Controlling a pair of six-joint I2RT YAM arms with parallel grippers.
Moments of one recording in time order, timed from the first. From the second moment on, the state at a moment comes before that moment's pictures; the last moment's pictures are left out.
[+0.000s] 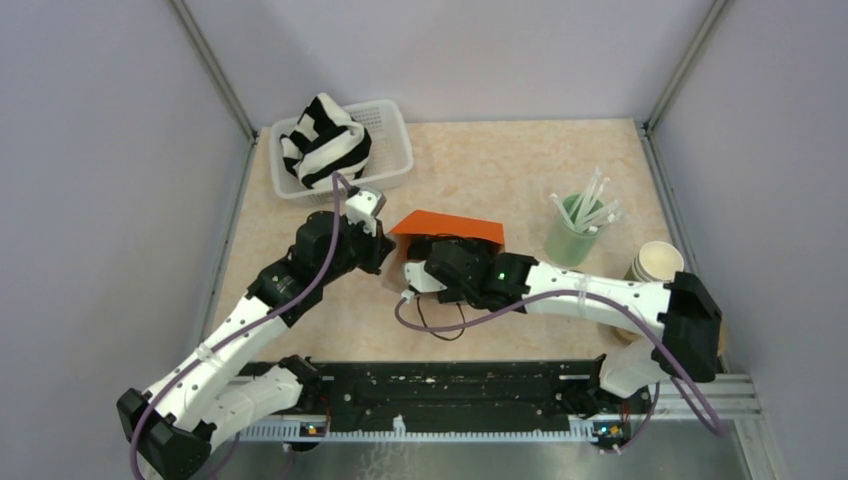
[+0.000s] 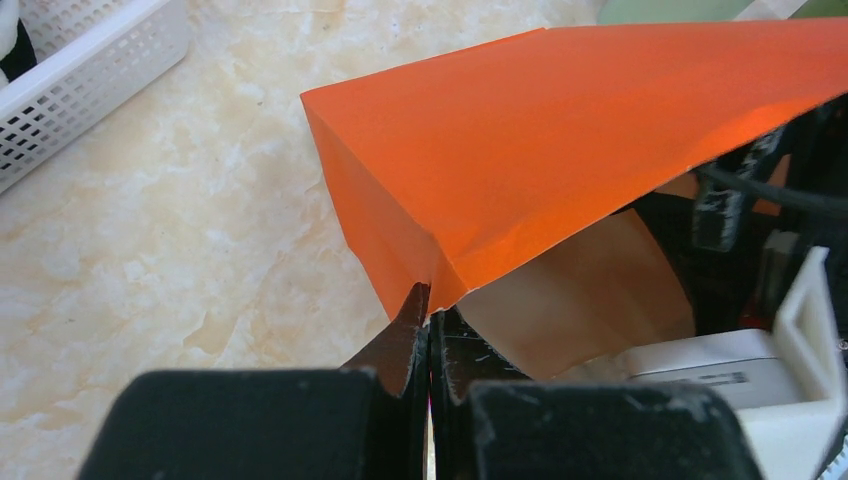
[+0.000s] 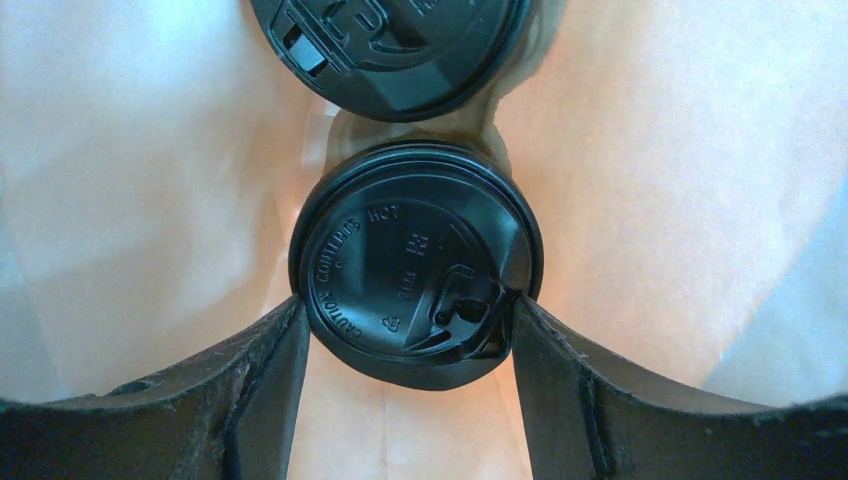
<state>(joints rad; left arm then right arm) -0.62 0.89 0.86 -0.38 0.06 -0.16 1.16 1.49 1.18 -0.66 0.59 -0.77</state>
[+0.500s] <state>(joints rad) -0.62 0.89 0.86 -0.38 0.10 -0.16 1.08 1.32 0.96 -0.38 0.49 -0.88</state>
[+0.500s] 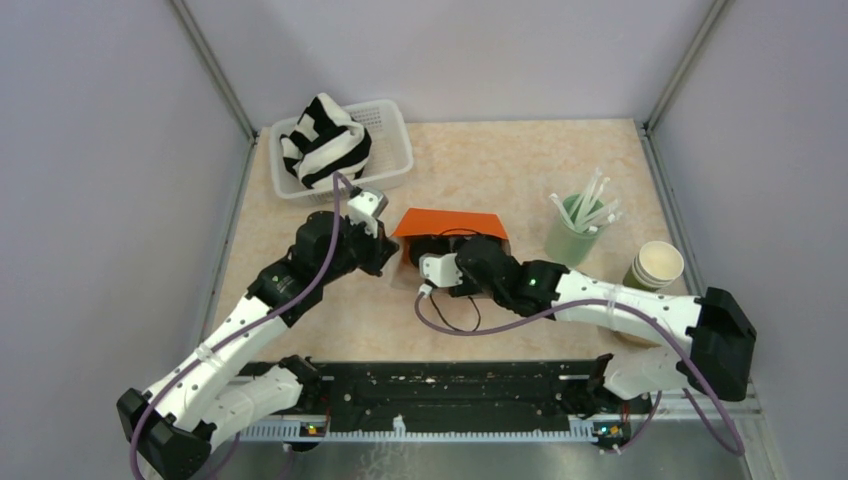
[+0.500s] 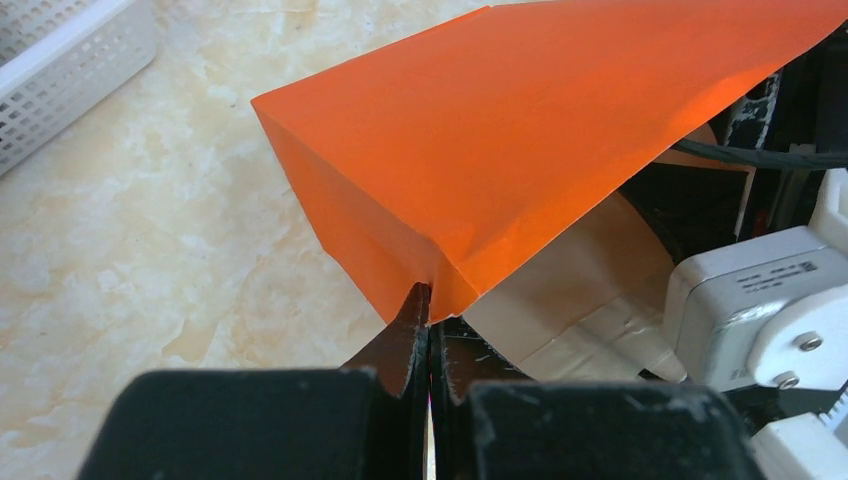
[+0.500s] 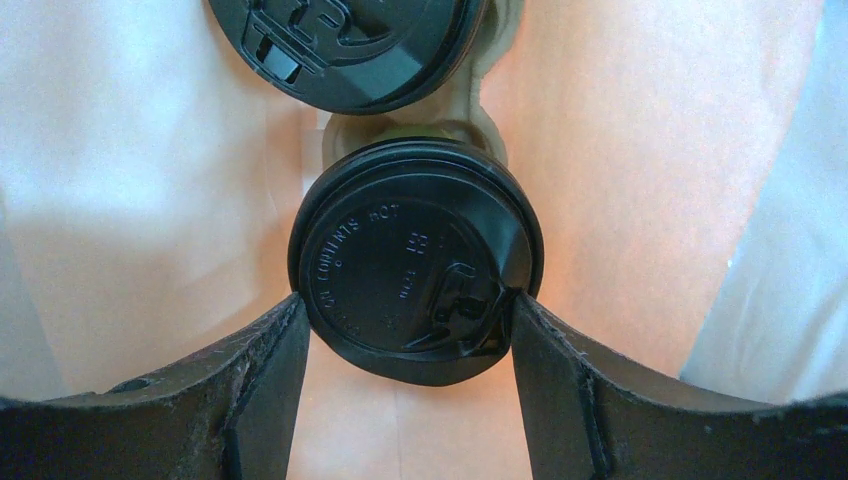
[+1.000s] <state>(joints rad) -0.62 0.90 0.86 -0.38 0.15 -0.20 1.03 1.26 0.90 -0.33 0.43 -0.88</state>
